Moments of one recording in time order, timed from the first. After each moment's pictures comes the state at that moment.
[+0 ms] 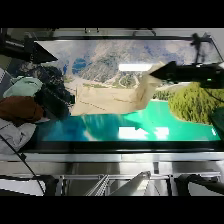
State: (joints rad) left arm 0.20 -1.64 1.93 0.60 -1.68 -1.13; right arm -0.02 -1.36 1.21 -0.40 1.11 1.02
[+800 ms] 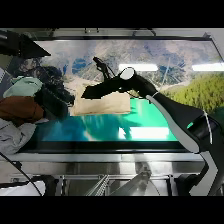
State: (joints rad) left arm 0.20 -1.50 1.93 0.60 -1.73 -1.13; right arm 0.55 -1.96 1.76 -0.47 1.02 1.09
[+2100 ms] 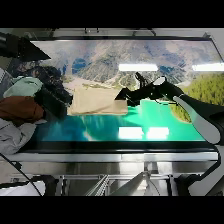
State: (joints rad) left arm 0.20 -1.50 1.93 0.60 -1.78 -1.13; right arm 0.26 -1.89 1.36 -0.50 0.99 1.26
